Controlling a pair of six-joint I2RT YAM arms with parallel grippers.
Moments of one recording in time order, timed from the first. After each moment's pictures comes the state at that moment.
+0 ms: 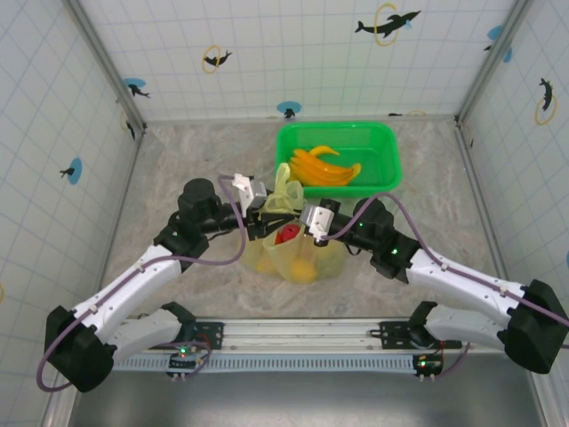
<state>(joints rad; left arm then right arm) -0.61 1.02 0.75 0.13 0.79 0.05 0.90 1.09 0.67 0.31 -0.25 -0.59</state>
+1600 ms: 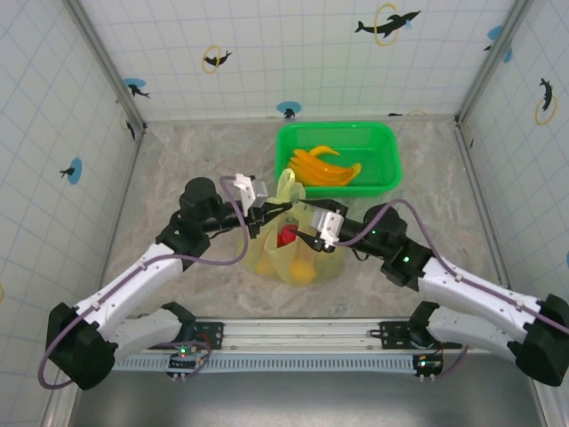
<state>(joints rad) -0.60 1.04 0.75 0.15 0.77 0.11 0.90 0.95 0.63 0.28 -0.27 -0.54</state>
